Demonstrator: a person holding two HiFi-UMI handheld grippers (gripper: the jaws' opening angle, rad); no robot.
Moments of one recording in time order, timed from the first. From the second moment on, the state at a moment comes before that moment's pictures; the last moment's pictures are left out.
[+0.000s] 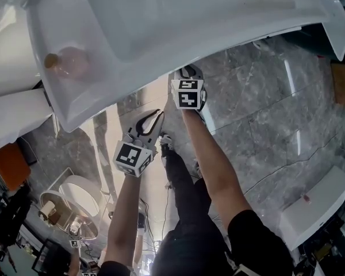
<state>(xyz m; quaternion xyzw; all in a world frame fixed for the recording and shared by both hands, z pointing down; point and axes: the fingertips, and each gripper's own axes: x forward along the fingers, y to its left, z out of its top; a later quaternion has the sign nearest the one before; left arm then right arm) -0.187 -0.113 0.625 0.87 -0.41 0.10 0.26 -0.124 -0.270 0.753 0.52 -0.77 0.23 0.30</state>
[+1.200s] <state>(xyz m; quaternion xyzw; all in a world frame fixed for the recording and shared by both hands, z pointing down) -0.117 -0.083 0.629 0.87 -0.39 0.14 0.27 -0.058 -0.201 0.747 0.54 -0.76 0.25 0.24</state>
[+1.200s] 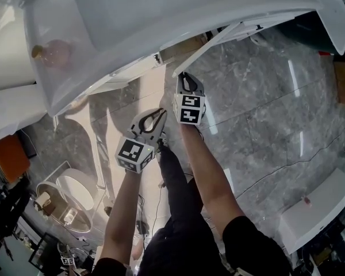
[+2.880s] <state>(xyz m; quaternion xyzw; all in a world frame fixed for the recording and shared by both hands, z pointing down) 0.013 -0.020 0.630 0.89 -0.35 0.15 0.26 0.110 -0.138 0.748 0.50 -0.80 0.17 0.28</state>
